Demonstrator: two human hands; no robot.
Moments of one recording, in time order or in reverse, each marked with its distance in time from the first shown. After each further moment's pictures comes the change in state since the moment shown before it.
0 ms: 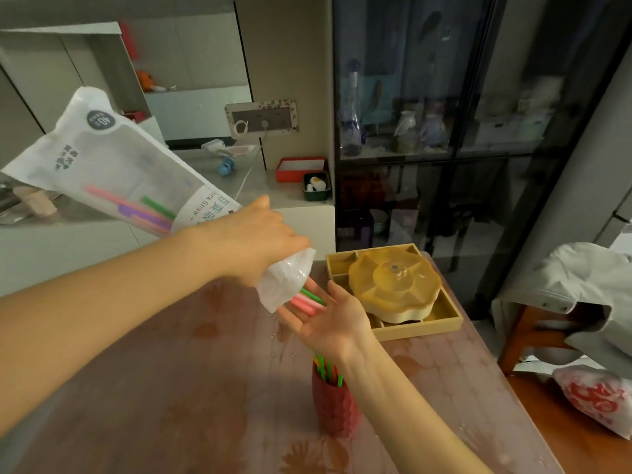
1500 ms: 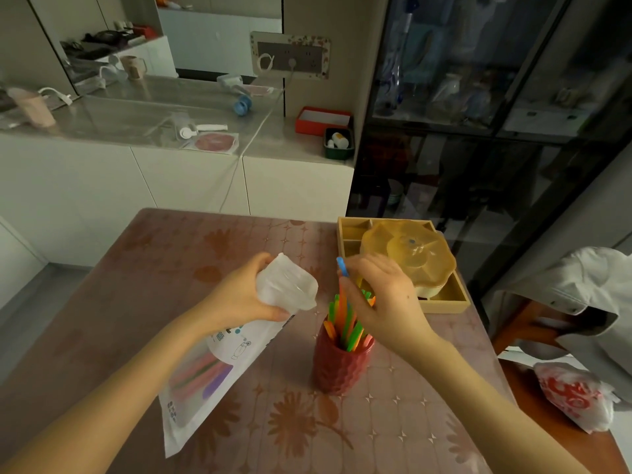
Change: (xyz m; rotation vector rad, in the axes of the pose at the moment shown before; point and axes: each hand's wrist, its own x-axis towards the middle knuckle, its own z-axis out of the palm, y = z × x) left_hand -0.027 0.077 0.161 -1.563 0.235 -0.573; right_hand -0.014 -0.023 -0.041 -2.189 -0.141 -1.283
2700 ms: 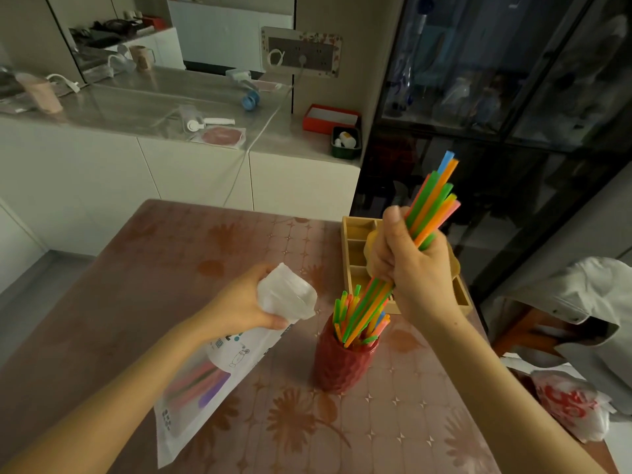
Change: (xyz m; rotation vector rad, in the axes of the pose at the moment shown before) left_hand -0.005 -0.023 0.007 -0.011 -0.033 -0.017; right_hand 0.036 -0.032 -0.029 0.982 0.159 0.389
